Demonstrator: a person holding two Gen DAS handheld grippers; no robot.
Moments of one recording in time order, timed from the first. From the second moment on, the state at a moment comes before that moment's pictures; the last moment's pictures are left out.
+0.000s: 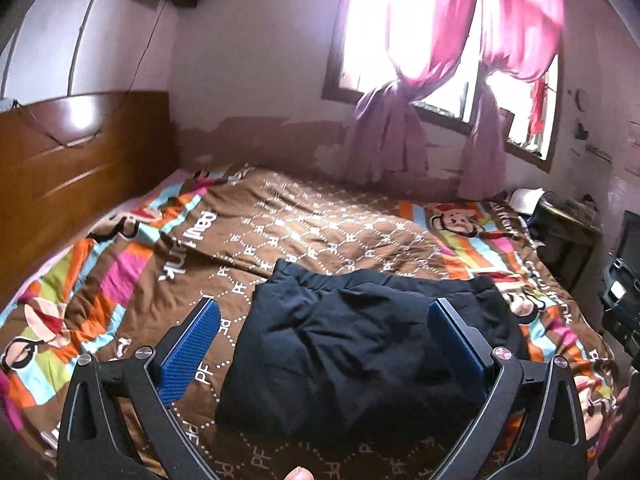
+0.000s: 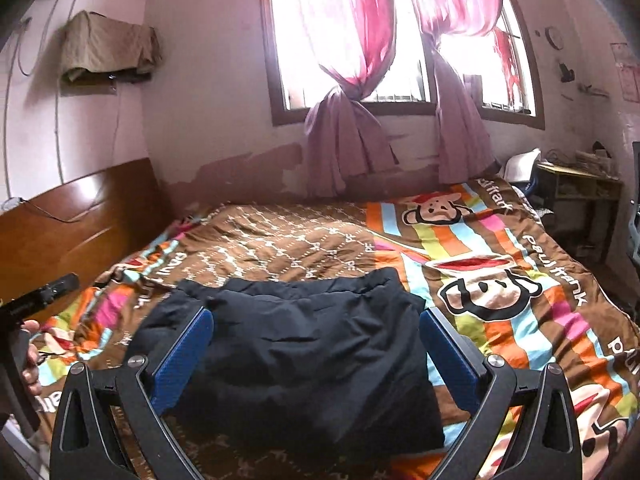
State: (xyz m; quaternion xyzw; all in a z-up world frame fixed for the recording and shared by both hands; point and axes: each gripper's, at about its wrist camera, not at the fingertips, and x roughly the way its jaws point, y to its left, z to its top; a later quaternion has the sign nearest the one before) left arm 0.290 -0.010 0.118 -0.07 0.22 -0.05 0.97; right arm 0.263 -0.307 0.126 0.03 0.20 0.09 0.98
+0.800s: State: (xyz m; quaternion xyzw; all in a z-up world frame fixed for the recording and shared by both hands) left arm 0.154 -0.019 0.123 -0.02 0.19 -0.07 0.98; right arm 0.122 -0.283 0.133 0.04 0.13 0.13 0.98
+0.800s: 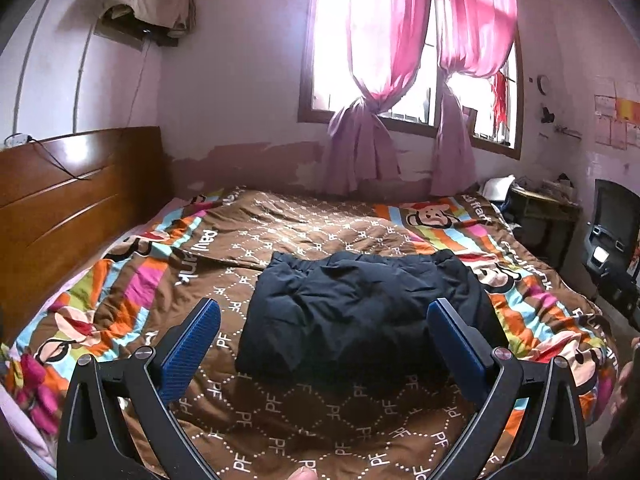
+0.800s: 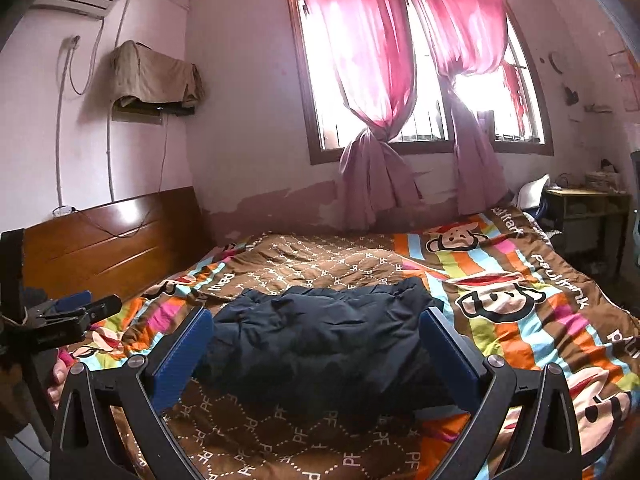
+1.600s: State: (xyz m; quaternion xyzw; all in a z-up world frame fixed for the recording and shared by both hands) left arm 0.073 -0.011 0.072 -0.02 0.14 -0.06 0.99; right arm 0.069 -0.250 0.079 0.02 0.13 0.12 0.98
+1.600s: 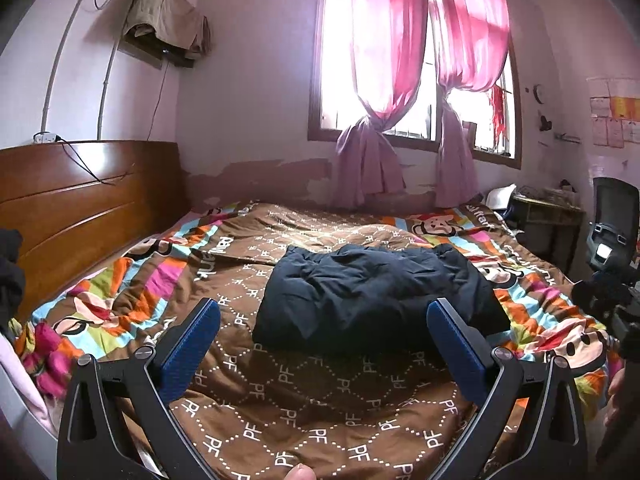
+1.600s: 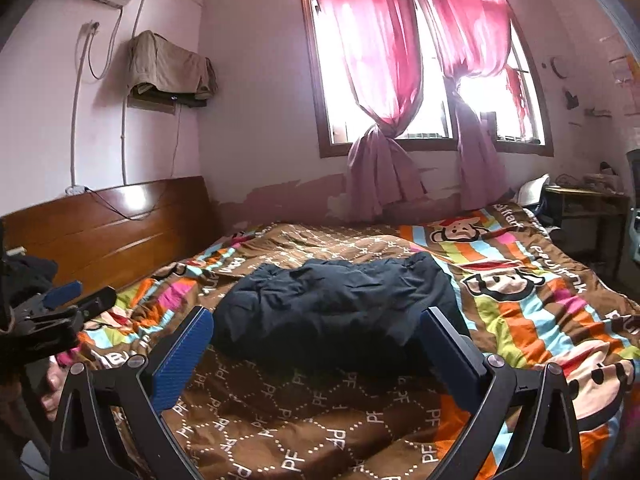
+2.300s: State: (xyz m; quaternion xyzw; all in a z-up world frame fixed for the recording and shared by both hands) left arm 0.076 -0.012 0.013 -0.03 0.18 -0.03 0.98; right arm 0.069 -0.248 0.028 0.02 0.17 0.08 0.98
